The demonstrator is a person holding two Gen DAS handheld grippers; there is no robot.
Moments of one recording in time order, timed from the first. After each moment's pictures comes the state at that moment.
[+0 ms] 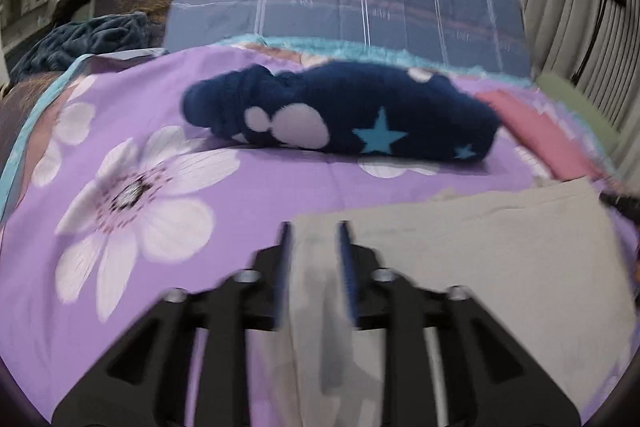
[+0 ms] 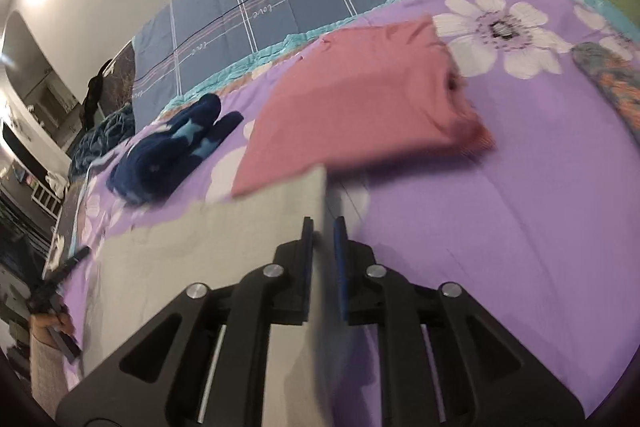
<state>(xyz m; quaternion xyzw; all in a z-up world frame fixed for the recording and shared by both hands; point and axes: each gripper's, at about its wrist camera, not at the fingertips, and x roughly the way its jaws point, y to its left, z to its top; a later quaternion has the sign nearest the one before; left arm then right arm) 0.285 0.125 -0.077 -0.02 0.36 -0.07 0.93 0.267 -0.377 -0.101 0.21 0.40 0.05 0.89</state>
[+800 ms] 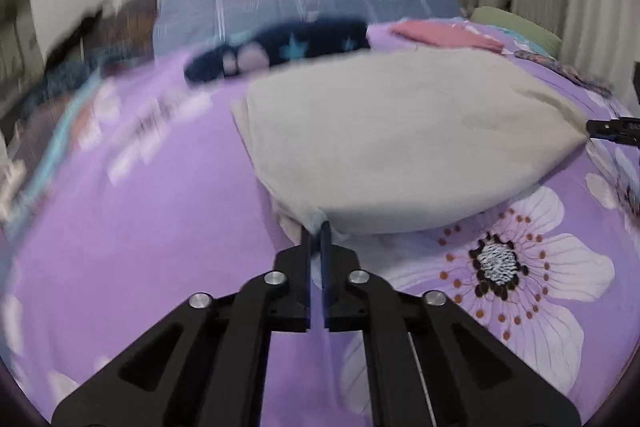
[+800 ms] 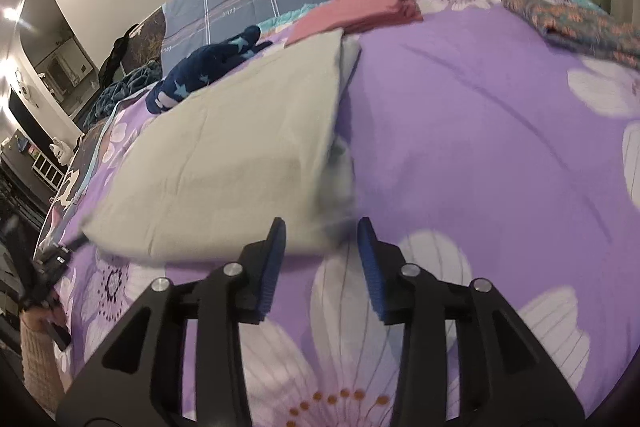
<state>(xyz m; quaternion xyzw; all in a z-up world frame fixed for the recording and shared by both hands) 0.050 0.109 -0.092 0.13 0.34 -0.13 0.92 0.035 -0.330 -0.111 0.19 0.41 0.06 0.89</state>
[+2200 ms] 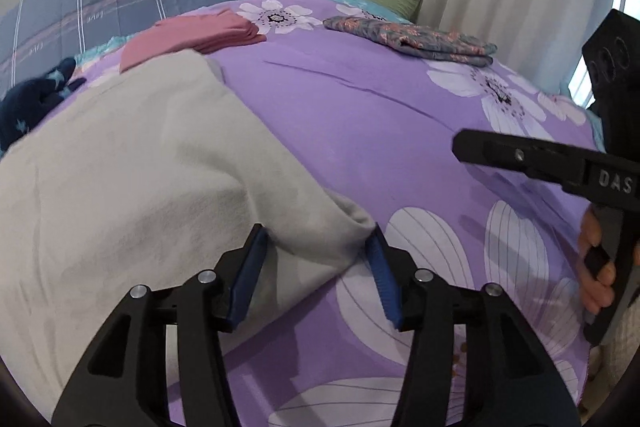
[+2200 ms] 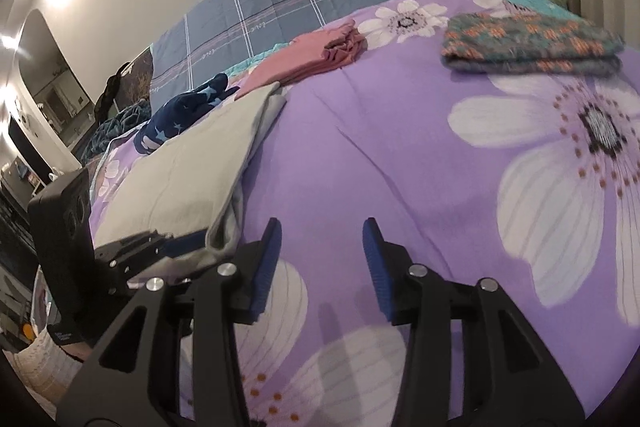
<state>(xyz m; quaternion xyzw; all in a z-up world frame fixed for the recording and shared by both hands) 0.077 -0.250 -0.138 0.11 0.39 -0.37 0.84 0.019 -0.427 -0.100 0.21 0.36 0.03 0.91</state>
